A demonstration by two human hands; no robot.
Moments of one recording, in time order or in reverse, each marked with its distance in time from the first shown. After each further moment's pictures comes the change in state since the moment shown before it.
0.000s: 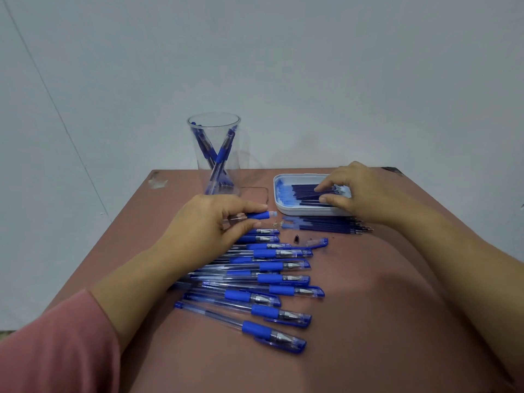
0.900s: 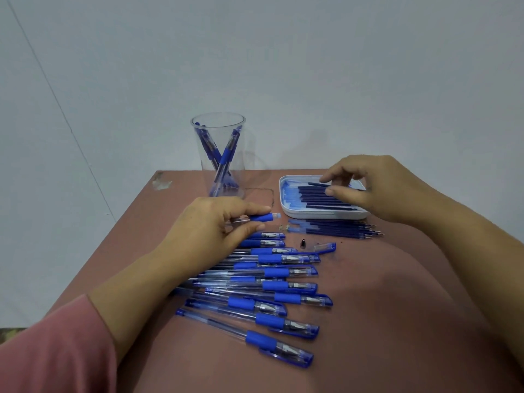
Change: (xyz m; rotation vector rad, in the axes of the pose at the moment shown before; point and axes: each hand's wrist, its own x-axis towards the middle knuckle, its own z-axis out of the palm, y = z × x) left_hand 0.000 0.000 -0.001 -0.015 0.011 -0.016; right_hand -0.008 -0.037 -0.029 0.177 0.019 -0.003
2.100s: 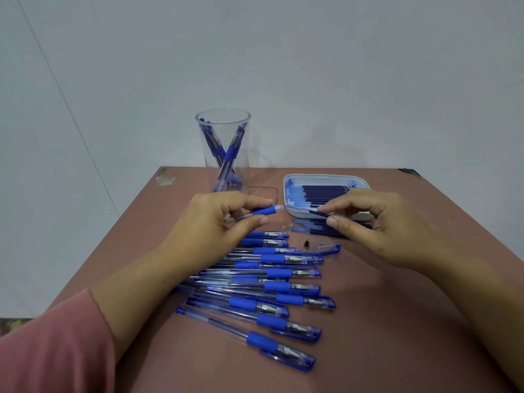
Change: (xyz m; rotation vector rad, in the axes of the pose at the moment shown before) left_hand 0.000 0.008 0.001 -0.145 0.070 -0.070; right_hand -0.034 -0.003 0.032 0.279 0.077 -0.135
